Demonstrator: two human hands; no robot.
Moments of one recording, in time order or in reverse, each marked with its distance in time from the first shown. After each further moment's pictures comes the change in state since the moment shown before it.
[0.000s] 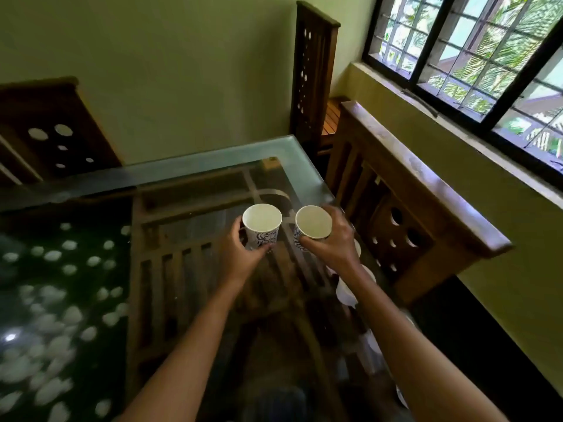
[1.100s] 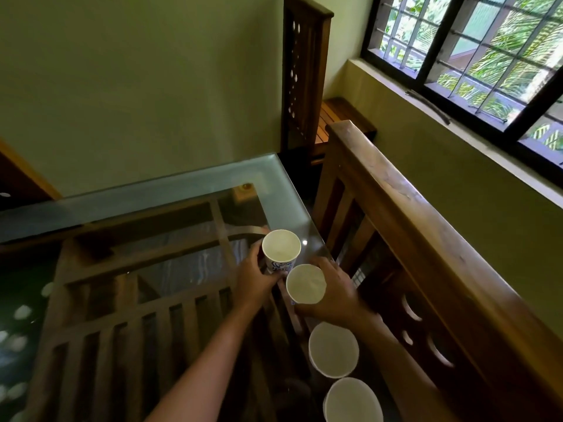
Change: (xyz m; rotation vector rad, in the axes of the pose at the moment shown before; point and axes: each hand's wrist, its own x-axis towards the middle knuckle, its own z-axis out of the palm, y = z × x) left_hand 0.130 -0.017 0.148 -0.034 -0.168 -0.092; right_hand 0.117 0.101 0.001 -0.205 -0.361 0.024
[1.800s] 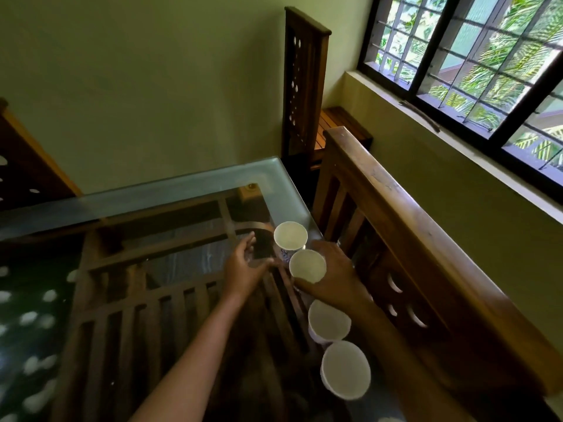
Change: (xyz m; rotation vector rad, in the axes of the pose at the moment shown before) left_hand -0.030 0.011 -0.036 -0.074 0.004 -0.005; right_hand -0.028 -0.030 -0.014 0.051 0.099 -0.060
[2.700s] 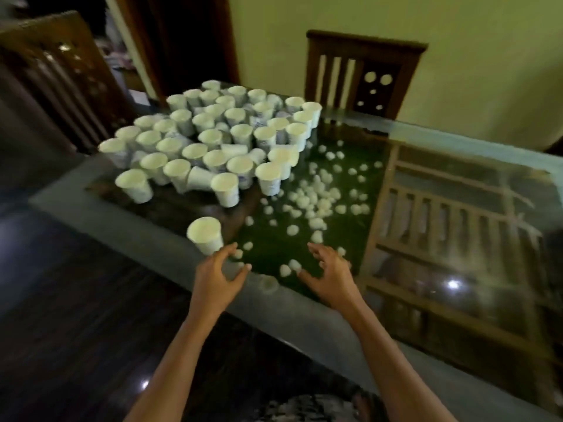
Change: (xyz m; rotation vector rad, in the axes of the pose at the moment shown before) left_hand -0.568 -0.174 -0.423 0.399 0.841 -0.098; right_hand -0.390 -0.305 0.327 0.081 -0.522 -0.471
